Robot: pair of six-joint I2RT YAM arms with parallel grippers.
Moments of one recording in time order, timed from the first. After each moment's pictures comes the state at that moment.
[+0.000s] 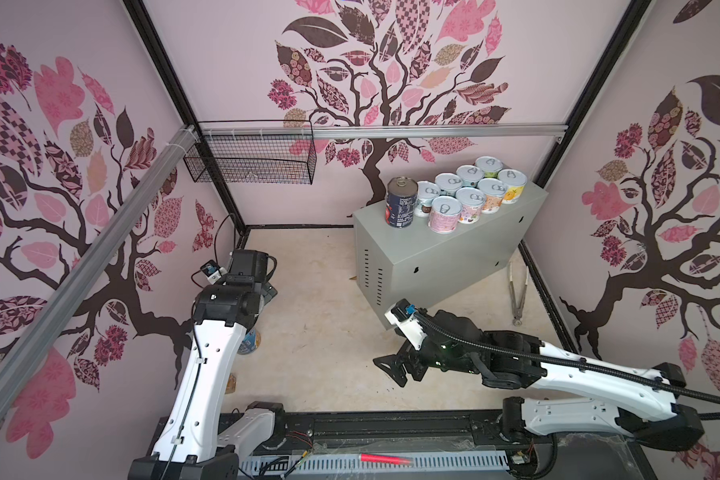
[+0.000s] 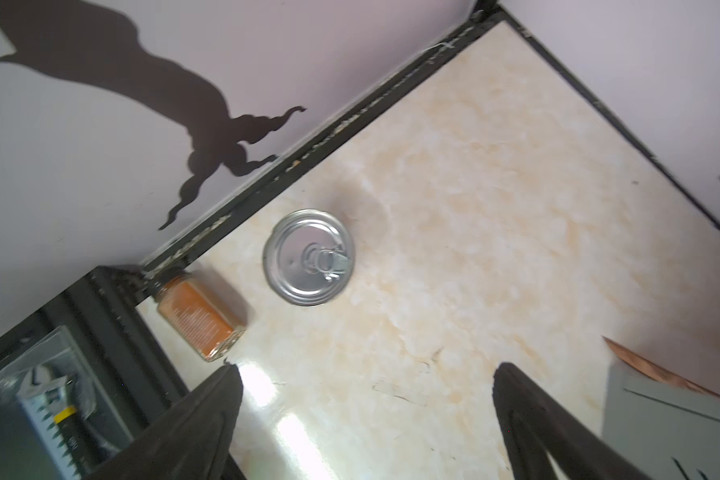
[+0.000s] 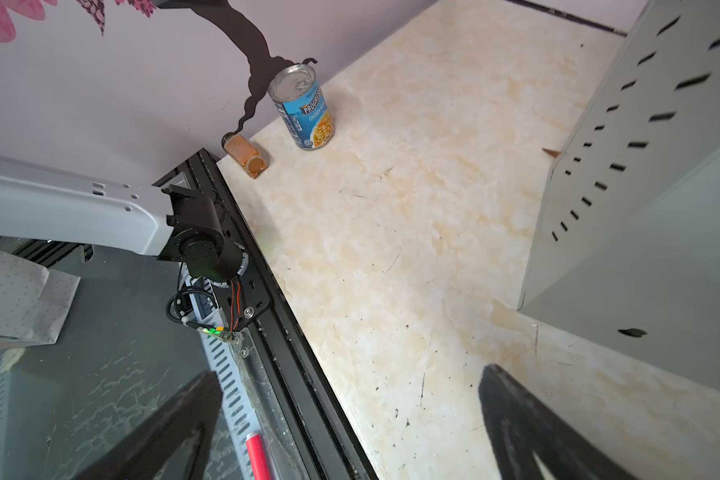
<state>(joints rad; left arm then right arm) -0.07 1.09 1.30 -1.29 -0.53 -0.83 1.26 1.07 1.05 -0.55 0.10 0.37</state>
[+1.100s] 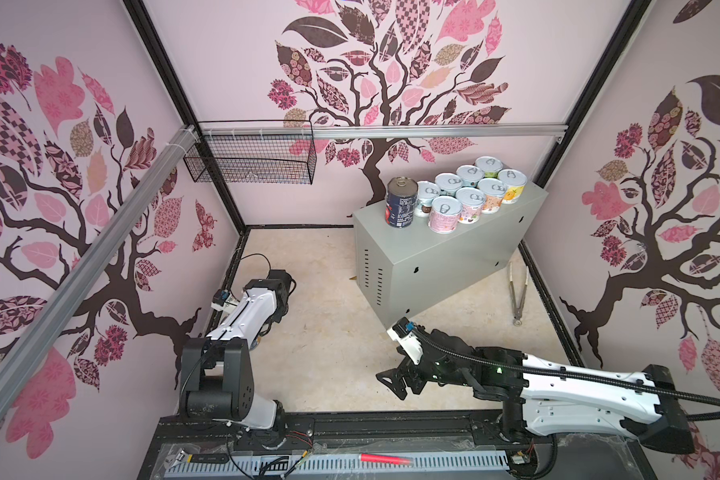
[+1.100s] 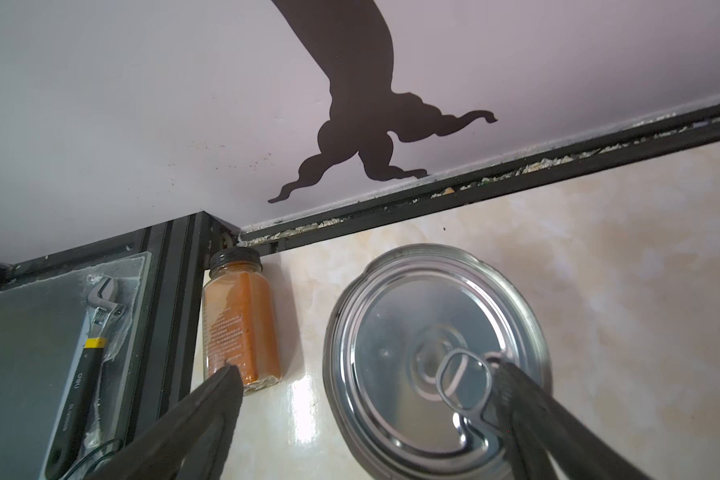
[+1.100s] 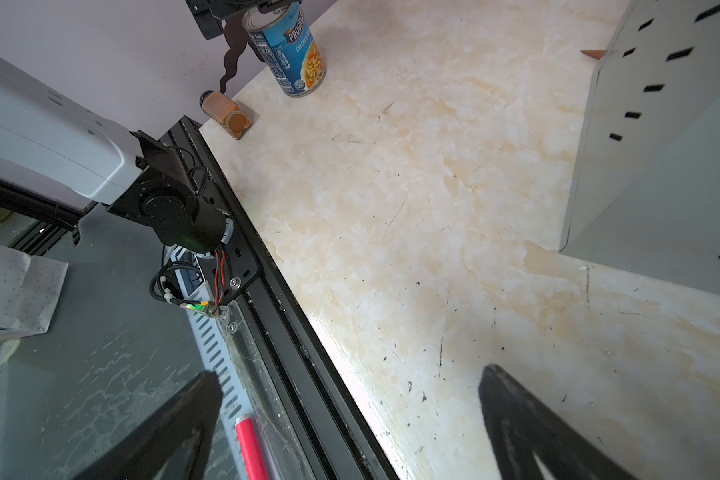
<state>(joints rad) -0.03 1.50 0.99 -1.08 -0.92 -1.36 1.26 1.02 0.79 -0.38 0.06 0.46</state>
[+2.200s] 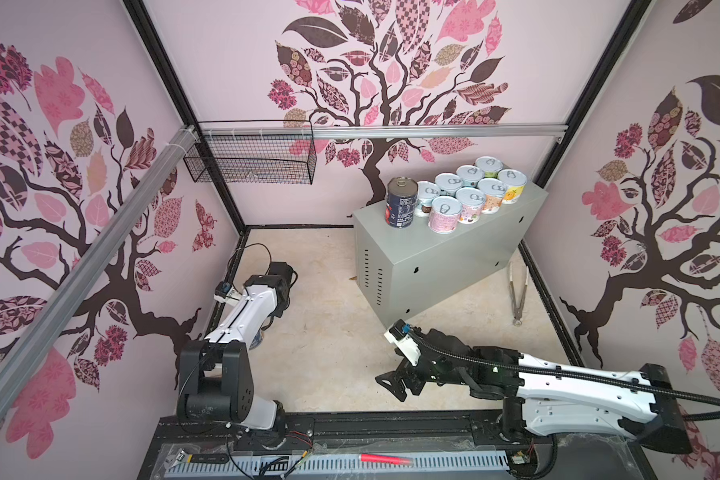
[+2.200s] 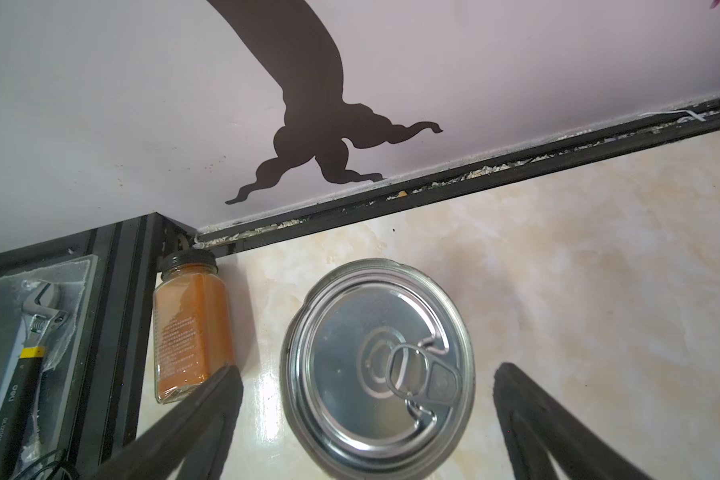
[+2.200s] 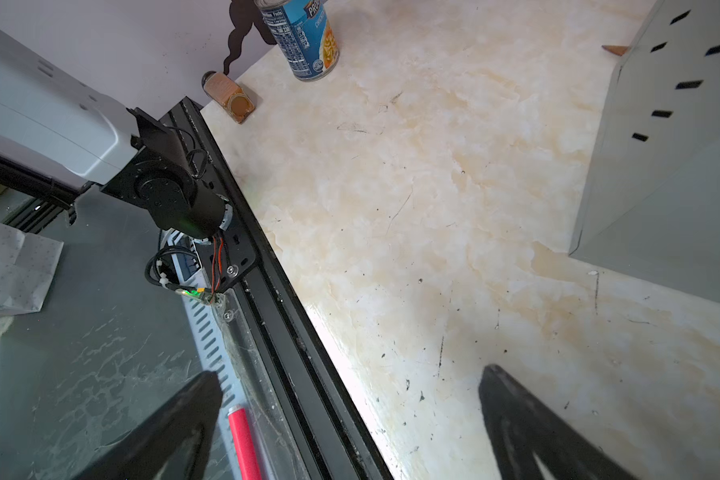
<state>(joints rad) -0.05 1.47 1.04 -1.02 -0.88 -1.30 1.25 1.04 0.79 -0.37 0.03 0.41</state>
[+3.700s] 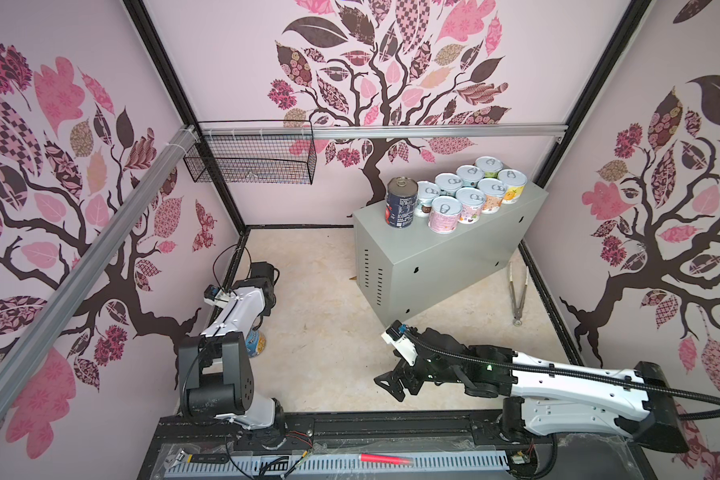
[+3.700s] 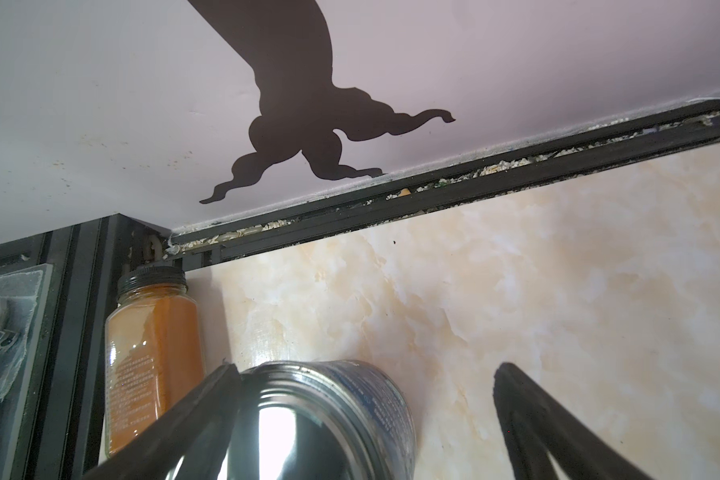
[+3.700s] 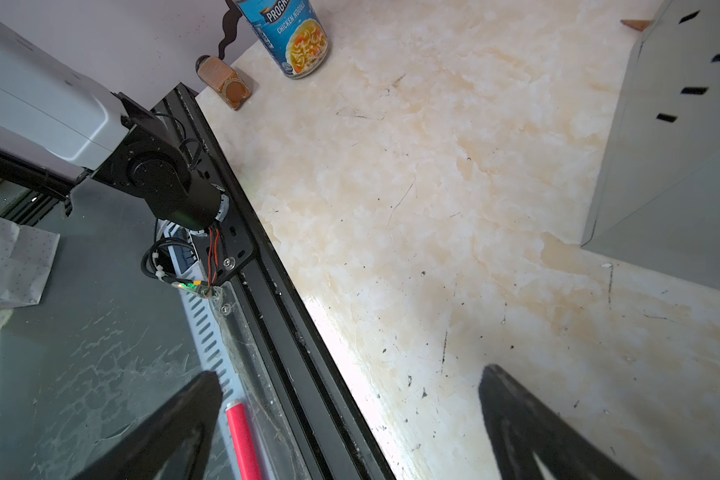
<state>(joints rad) 0.10 1.51 1.00 -0.85 -0.77 -1.13 1.23 1.08 0.79 -0.36 0.00 0.41</state>
